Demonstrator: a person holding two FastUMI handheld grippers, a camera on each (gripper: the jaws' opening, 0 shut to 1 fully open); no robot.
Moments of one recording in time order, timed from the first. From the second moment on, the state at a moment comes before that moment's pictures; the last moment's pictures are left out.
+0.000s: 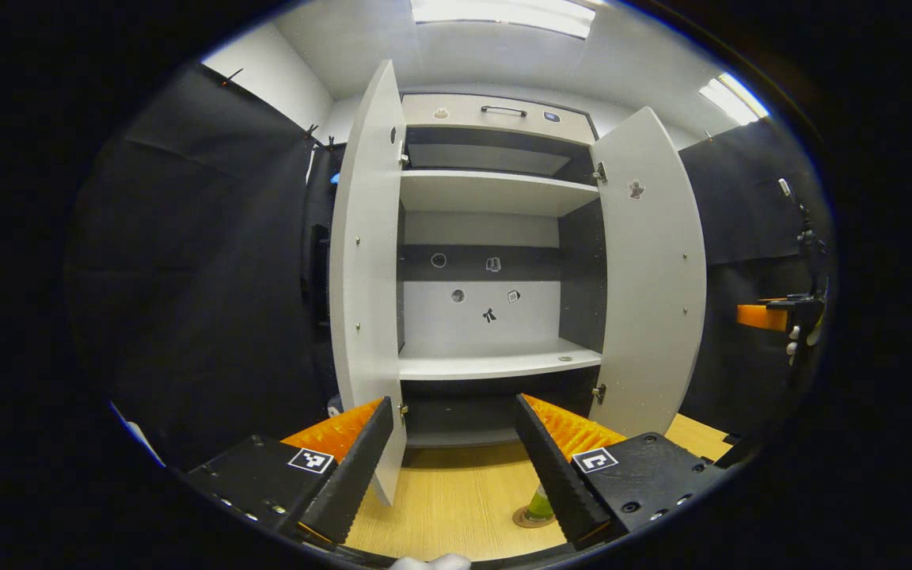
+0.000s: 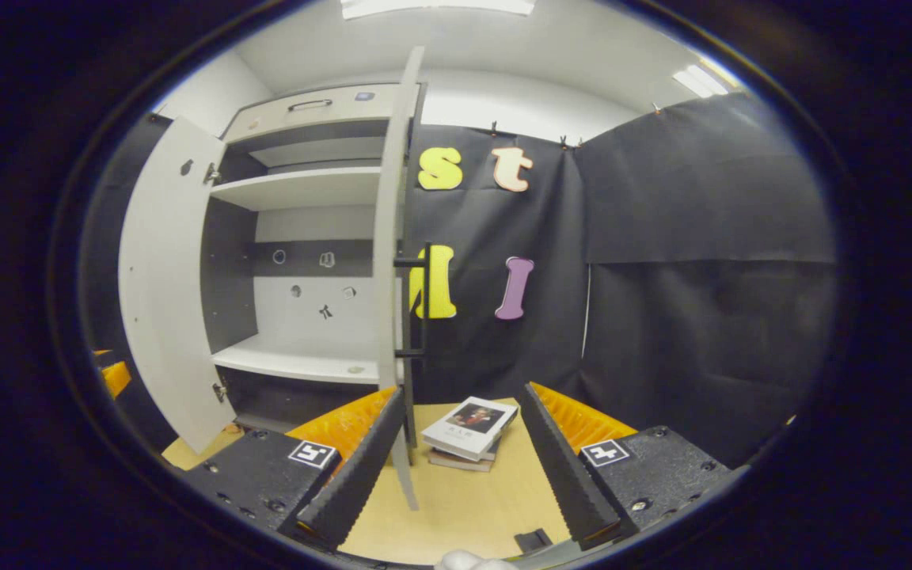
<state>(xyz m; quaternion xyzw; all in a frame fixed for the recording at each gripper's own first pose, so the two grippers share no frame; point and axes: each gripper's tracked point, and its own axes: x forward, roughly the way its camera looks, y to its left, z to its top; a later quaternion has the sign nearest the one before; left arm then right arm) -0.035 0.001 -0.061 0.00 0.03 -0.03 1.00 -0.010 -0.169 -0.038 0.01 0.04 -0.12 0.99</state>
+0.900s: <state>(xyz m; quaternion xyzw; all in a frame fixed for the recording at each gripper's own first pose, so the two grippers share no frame) -0.051 -0.026 -0.042 0.00 0.03 0.13 0.99 0.101 -0.169 0.011 0.03 0.04 0.07 1.00</state>
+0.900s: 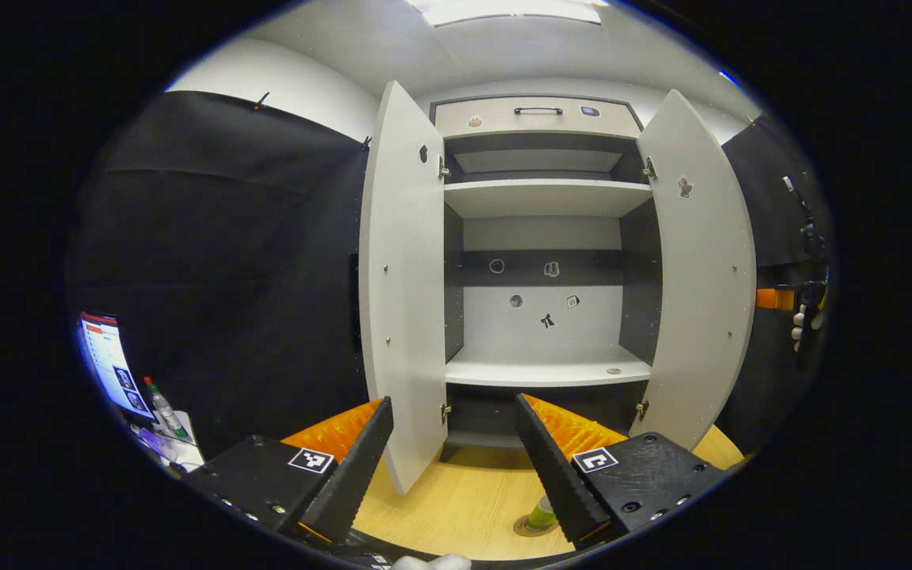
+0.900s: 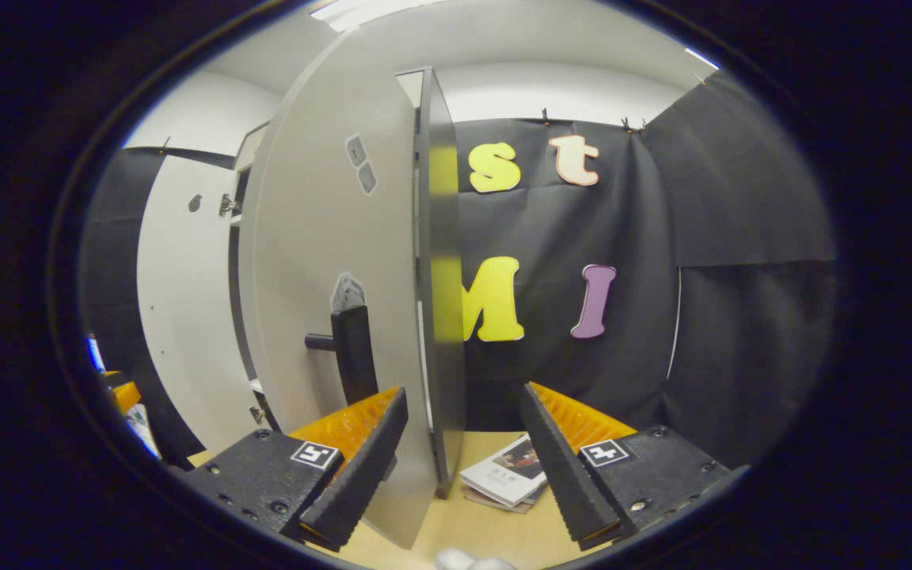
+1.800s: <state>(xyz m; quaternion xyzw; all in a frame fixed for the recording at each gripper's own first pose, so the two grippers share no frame) -0.049 0.042 -0.060 0.00 0.04 0.10 0.99 0.108 -0.003 0.019 0.01 0.01 0.08 1.00</state>
